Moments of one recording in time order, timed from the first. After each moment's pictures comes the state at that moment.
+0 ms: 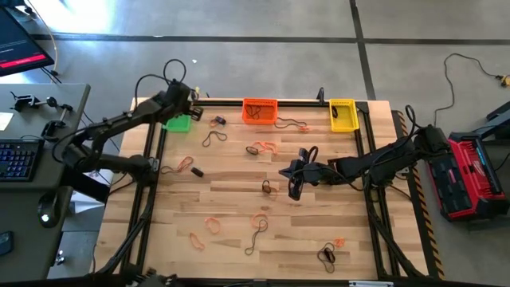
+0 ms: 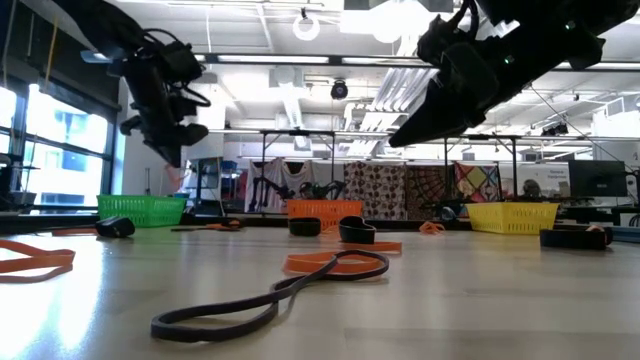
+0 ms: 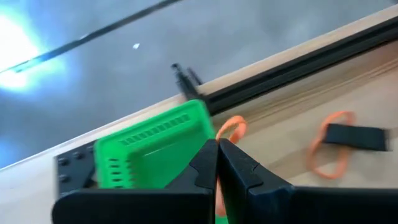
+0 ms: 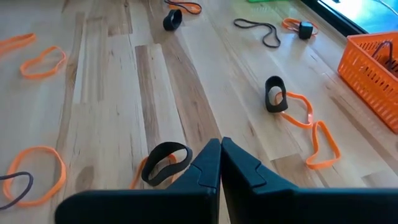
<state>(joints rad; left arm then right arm) 0.93 1.26 0.79 -0.43 -0.37 -0.09 0.18 1.39 0.62 0.18 0.39 0.20</state>
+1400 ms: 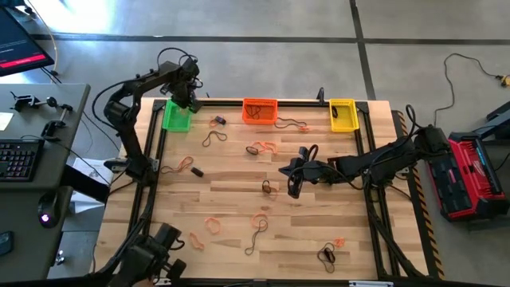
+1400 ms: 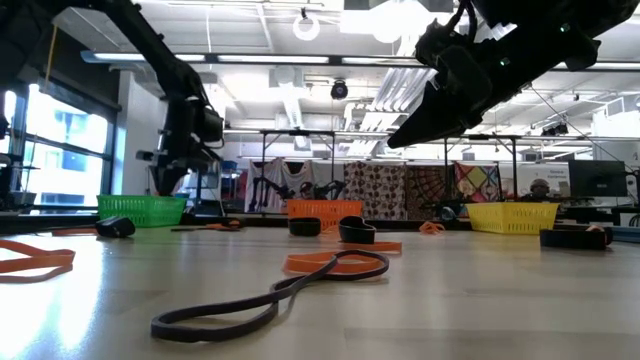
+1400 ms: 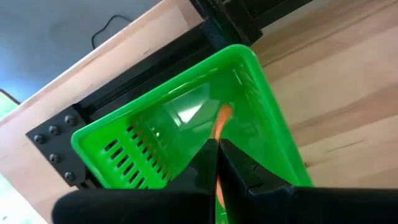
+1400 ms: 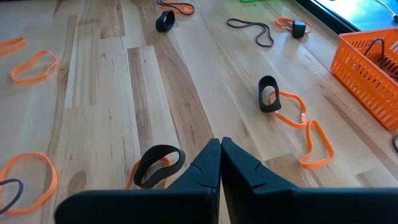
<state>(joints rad) 1.13 1.88 1.36 -1.04 -0.21 0.08 0.16 1.39 0.62 0.18 0.39 0.21</state>
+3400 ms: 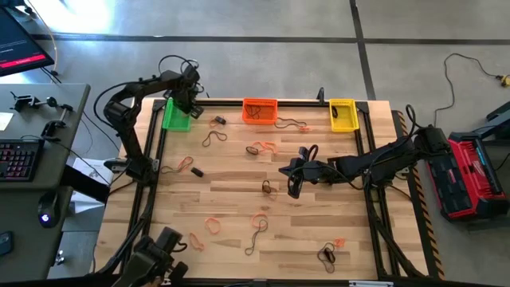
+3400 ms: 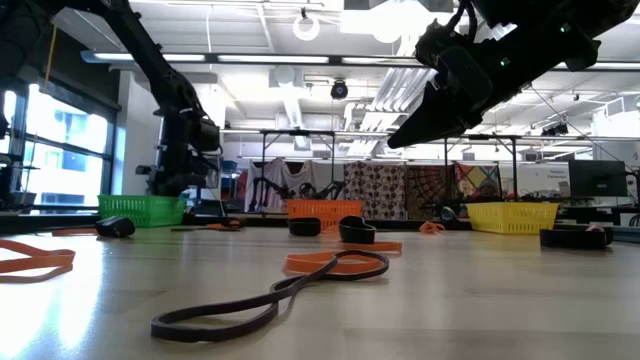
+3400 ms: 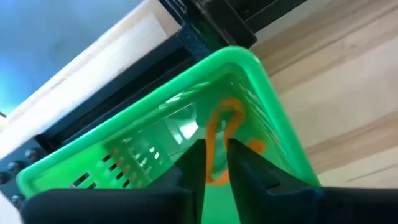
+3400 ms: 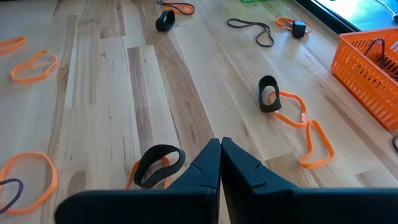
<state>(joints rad) 1.12 1.86 1.21 -0.84 -0.20 0.15 0.16 1.39 0.62 0.18 0.39 0.21</state>
